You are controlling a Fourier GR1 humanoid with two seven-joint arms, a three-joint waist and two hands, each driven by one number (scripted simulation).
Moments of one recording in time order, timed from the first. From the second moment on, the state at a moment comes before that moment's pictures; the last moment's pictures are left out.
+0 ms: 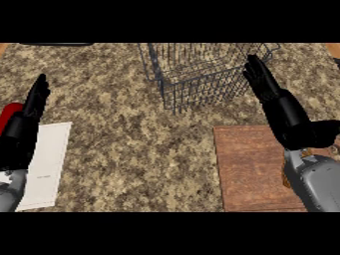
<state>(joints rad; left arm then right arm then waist) -0.16 0.53 -0.22 -1.61 0.08 0.37 0.08 -0.35 -0.32 0.24 -1.59 -0.21 -0.10 0.04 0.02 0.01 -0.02</state>
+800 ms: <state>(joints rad) 0.04 0.40 -0.23 -1.44 0.28 0.24 0.18 -0.30 -0.31 0.21 -1.55 -0.05 -0.18 -0.06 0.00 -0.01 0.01</state>
